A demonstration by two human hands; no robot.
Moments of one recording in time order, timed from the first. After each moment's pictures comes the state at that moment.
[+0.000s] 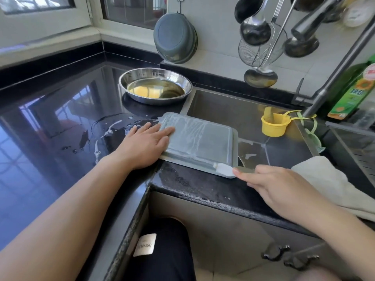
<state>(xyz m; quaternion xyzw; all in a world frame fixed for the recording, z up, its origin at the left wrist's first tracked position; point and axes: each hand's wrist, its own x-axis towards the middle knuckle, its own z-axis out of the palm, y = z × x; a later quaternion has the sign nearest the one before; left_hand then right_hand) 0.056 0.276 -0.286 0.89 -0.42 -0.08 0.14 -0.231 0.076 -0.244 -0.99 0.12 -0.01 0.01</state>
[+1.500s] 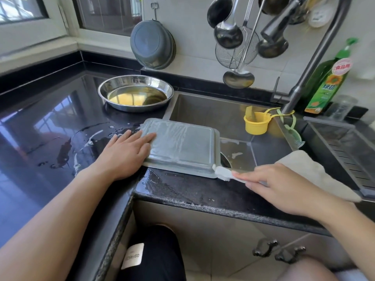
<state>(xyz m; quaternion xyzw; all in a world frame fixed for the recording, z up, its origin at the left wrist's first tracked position) 0.051 0.276 -0.282 0.90 -0.42 -0.07 0.12 -0.256 0.045 -0.233 -0.98 0.14 0.00 0.14</state>
